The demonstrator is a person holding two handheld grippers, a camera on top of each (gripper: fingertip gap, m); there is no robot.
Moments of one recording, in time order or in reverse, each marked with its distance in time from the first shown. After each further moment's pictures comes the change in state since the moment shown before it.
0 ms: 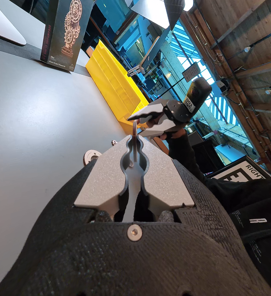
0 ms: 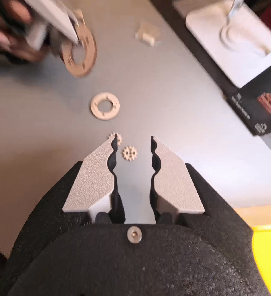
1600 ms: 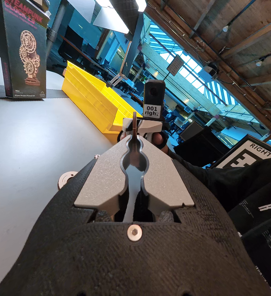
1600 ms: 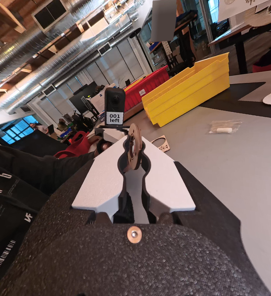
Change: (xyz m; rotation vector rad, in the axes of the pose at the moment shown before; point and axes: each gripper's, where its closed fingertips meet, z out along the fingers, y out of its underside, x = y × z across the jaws) left arm 0.053 -0.001 0.011 0.034 0.093 0.222; right arm -0.071 -0.114 0.007 0.695 -0.489 0.449
